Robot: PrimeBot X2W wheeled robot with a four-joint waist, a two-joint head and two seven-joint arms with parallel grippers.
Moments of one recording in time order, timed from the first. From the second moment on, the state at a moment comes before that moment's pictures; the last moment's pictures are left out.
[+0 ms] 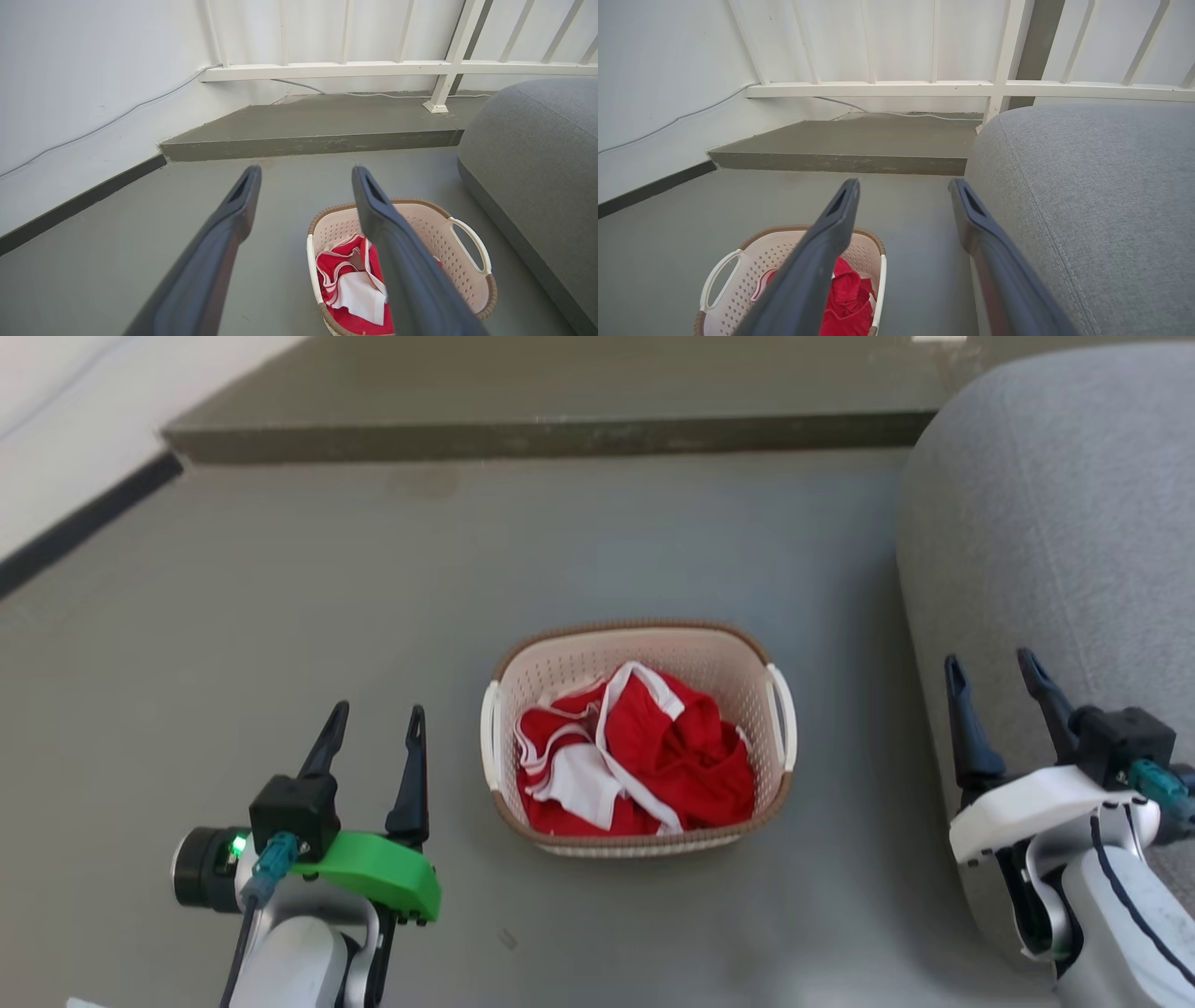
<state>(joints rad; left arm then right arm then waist) -0.19 0.11 -0.38 0.25 -0.33 0.11 -0.25 -0.12 -0.25 0.24 0.25 0.31 -0.09 -0.25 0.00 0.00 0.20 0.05</state>
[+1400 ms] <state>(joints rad) -0.69 0.05 -0.38 0.45 -0.36 0.06 -0.19 -0.58 -0.26 0.26 0.35 0.31 0.00 -0.21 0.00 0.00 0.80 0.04</state>
